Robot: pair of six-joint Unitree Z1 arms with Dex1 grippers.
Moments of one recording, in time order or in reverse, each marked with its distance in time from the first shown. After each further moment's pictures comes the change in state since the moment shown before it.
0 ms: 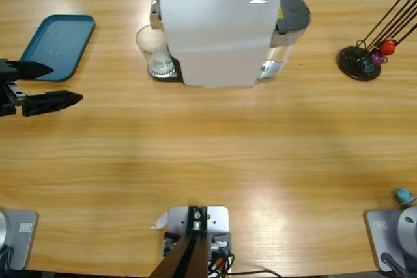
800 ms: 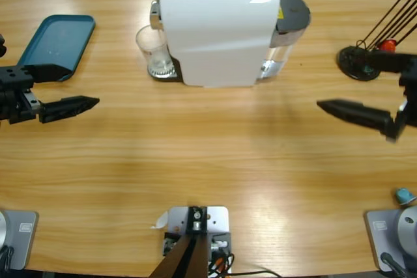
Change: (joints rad) arm 0 -0.051 0.001 0.159 -0.283 -0.061 0.000; arm 1 0.088 -0.879 1.619 -1.067 0.198 0.134
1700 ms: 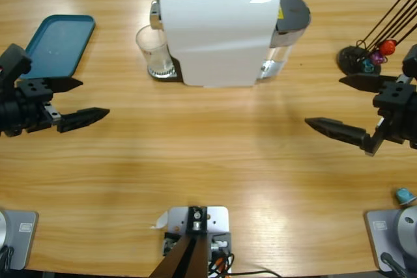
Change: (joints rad) arm 0 -0.047 0.072 0.063 -0.084 0.068 -0.023; arm 1 0.000 0.075 0.069 -0.082 0.017 0.001
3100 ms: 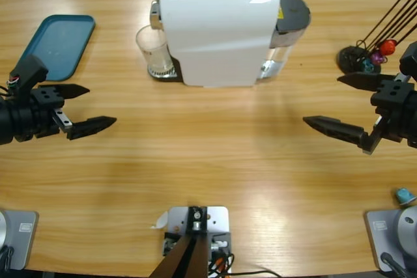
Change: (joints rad) arm 0 -0.013 0.048 0.018 -0.019 -0.008 -0.007; arm 1 0.000 0.002 0.002 -0.014 0.000 0.000
